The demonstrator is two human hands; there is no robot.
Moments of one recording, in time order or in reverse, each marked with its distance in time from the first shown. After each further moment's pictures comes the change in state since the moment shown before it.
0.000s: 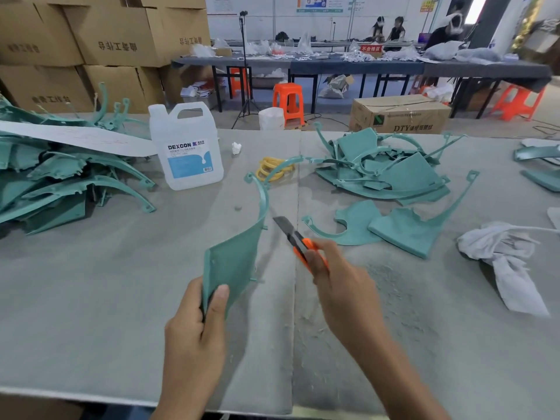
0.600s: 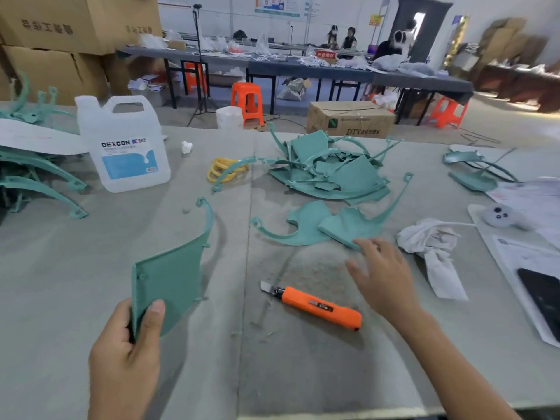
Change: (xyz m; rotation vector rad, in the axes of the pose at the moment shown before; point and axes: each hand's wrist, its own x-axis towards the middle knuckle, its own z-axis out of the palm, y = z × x) left_hand 0.002 -0.028 0.009 -0.018 0.083 -0.145; right_hand 0.020 0.158 -0.066 -0.478 0.124 0.154
